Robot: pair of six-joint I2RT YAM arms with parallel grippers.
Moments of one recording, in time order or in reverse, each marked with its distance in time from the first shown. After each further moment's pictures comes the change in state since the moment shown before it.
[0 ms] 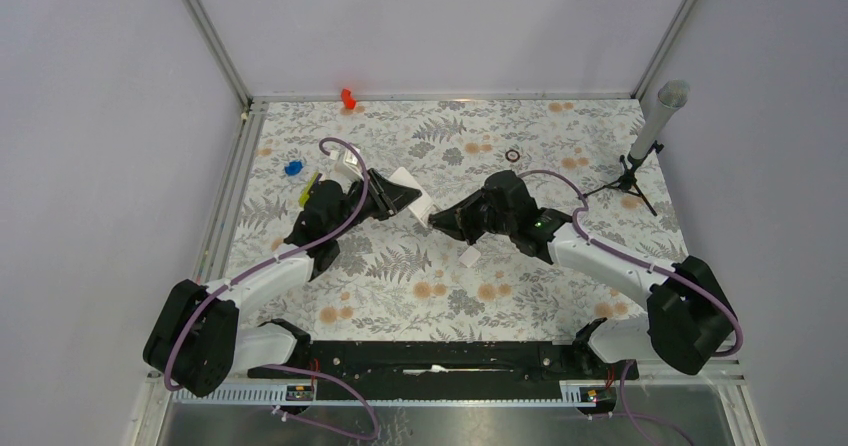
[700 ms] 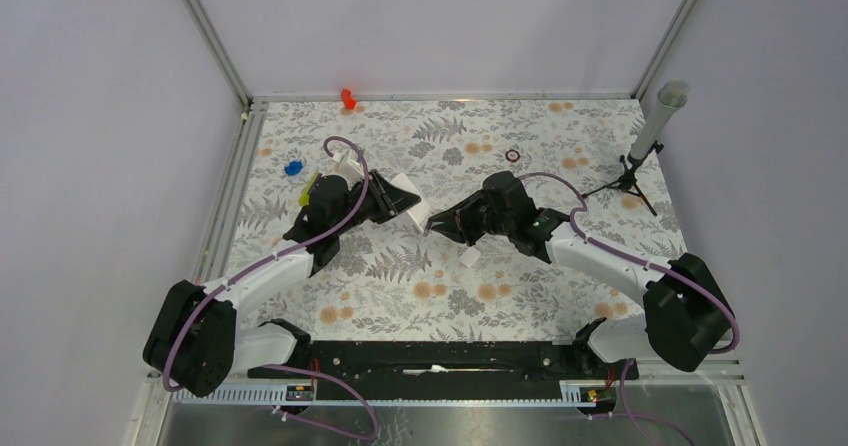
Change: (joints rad) left arm 0.000 -0.001 0.042 -0.178 -0.010 0.003; right arm 0.000 0.023 0.000 -0.009 0.000 0.014
